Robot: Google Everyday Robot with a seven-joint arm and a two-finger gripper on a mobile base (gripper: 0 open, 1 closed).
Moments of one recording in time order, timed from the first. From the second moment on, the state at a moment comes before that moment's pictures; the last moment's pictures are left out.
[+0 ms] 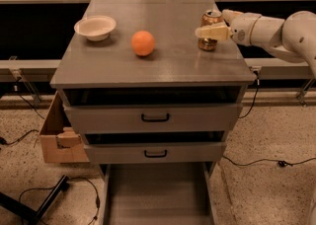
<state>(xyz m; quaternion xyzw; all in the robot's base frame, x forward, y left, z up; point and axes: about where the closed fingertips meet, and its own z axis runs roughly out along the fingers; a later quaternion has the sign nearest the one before) 0.794 -0.209 0.911 -0.31 0.69 0.21 0.62</state>
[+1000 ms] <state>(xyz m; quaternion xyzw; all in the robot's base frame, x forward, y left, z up) 0.797 -0.193 0.910 -0.32 0.68 0.21 0.62</state>
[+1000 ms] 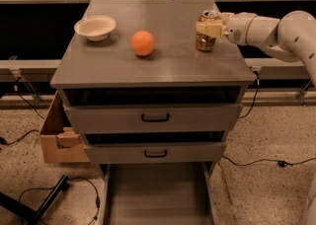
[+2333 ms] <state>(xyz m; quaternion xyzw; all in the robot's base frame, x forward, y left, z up) 0.599 -0.183 1.042 -0.37 0.67 0.14 0.62</state>
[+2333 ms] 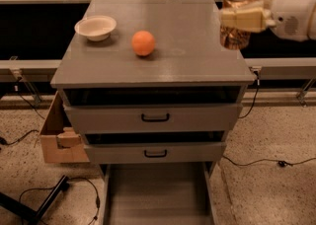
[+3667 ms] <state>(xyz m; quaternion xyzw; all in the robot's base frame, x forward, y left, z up) 0.456 -0.282 0.848 -0.30 0.75 0.12 0.58</state>
